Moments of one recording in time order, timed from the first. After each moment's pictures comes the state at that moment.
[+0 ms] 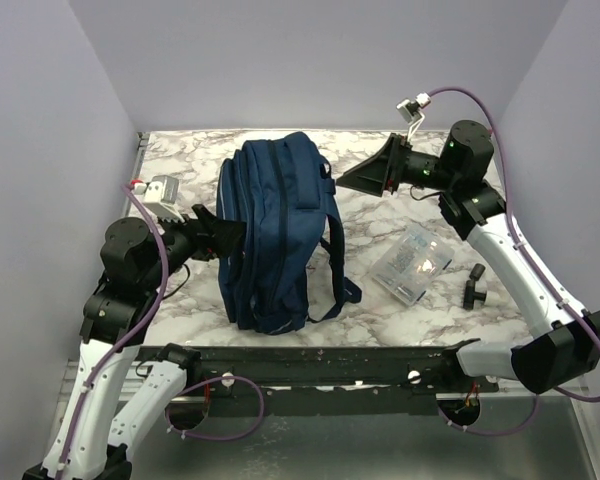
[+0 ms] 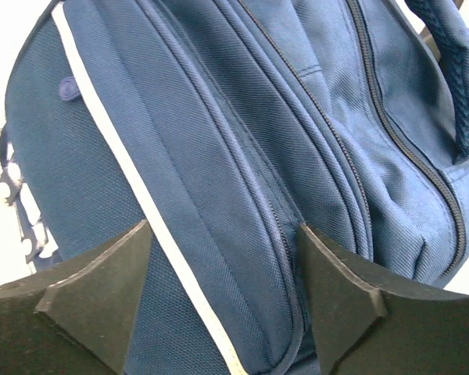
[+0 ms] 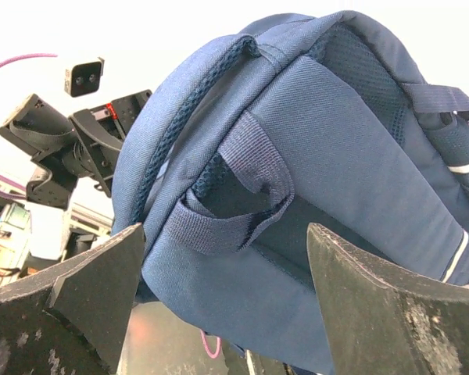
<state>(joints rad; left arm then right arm) -0.28 0.65 1.01 -0.53 0.33 -0.52 0.35 1.30 1.29 0.01 -0.93 0.71</state>
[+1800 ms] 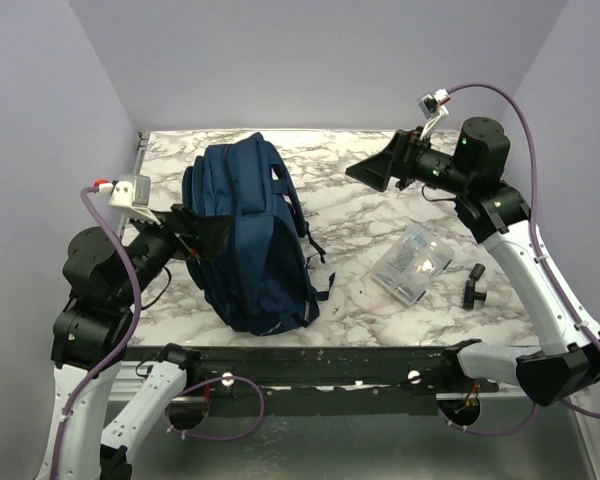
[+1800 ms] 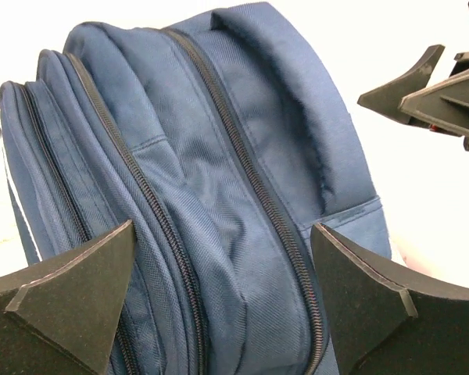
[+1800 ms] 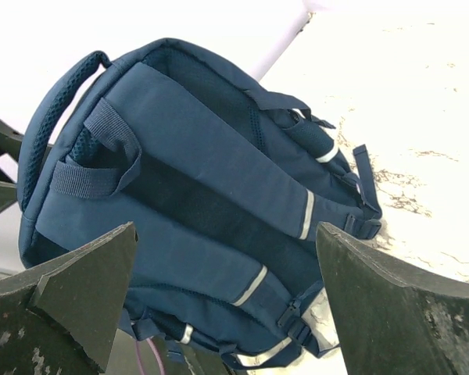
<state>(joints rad) -0.28 0.62 1.19 -0.64 0.23 -0.45 0.35 1.24 1.40 -0.29 -0.64 0.50</state>
